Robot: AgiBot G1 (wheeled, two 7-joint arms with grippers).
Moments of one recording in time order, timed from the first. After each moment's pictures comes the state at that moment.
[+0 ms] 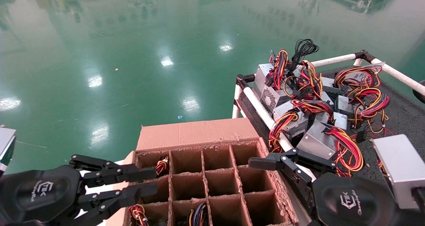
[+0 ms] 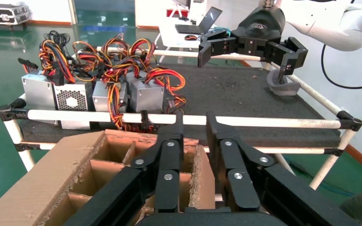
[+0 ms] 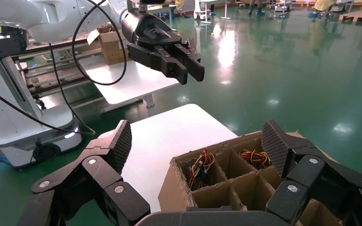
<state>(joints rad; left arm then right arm) -1.08 0.55 0.39 -1.22 0.62 1.41 -0.12 1.08 -0.61 -0.28 1.28 -0.73 -1.49 0.19</state>
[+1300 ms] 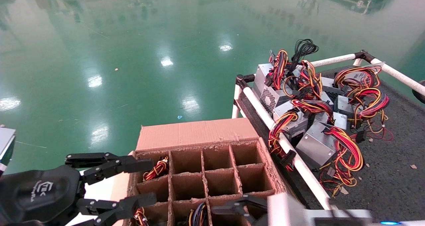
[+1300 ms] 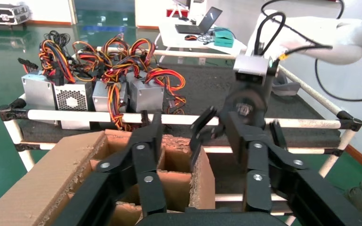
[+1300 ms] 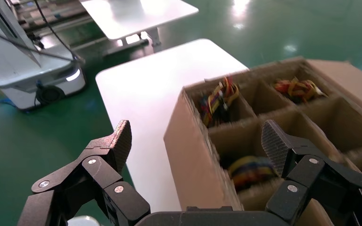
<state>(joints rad) -1.08 0.55 0.39 -1.22 0.62 1.41 -0.12 1.07 -0.78 -0.45 1.35 -1.07 -1.33 0.21</state>
